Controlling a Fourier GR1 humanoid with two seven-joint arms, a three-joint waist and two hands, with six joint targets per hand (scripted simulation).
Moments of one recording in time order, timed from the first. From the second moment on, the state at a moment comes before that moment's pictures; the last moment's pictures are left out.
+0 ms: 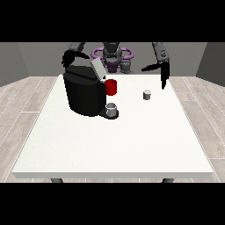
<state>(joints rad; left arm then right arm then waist) -0.30 0.38 0.19 -1.13 -0.05 -0.18 -0.12 -0.06 -0.02 0.01 -1.62 -0.02 -0.09 -0.09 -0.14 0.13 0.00</state>
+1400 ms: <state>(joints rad) -0.51 0.43 0.07 -0.70 -0.39 -0.07 -0.22 -0.19 -0.03 -0.03 -1.45 0.03 -0.16 -0.04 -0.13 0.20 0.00</state>
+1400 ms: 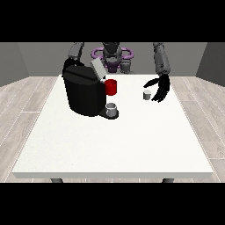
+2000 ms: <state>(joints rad) -0.57 0.39 0.06 -0.61 -0.51 0.12 -0.27 -0.21 -0.04 -0.04 -1.42 0.02 -0.14 -0.04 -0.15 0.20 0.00</state>
